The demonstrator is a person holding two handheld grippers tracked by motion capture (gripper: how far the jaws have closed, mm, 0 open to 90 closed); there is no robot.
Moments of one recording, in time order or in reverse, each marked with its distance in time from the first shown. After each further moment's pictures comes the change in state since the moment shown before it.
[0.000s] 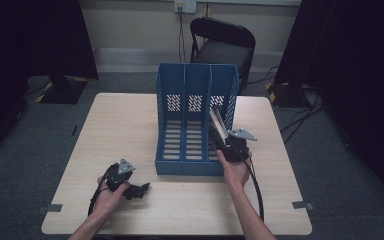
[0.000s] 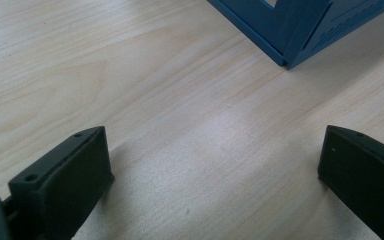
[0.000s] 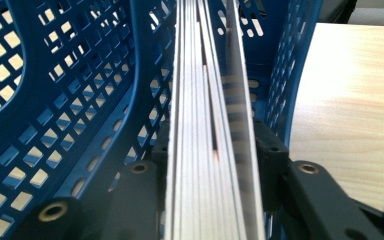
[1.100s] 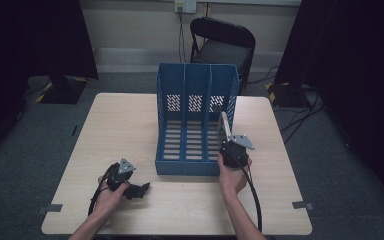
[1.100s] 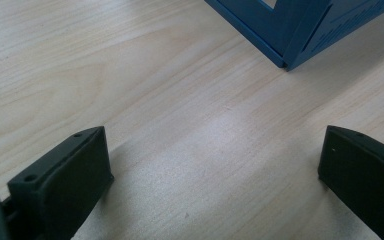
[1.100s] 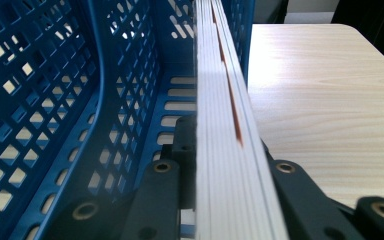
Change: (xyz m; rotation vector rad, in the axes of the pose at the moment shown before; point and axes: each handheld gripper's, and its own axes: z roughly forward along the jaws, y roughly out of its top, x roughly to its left) left arm 0.000 0.001 0.001 0.002 -0.003 0.007; right arm 0.015 -0.011 -0.013 -0.043 -0.200 0.069
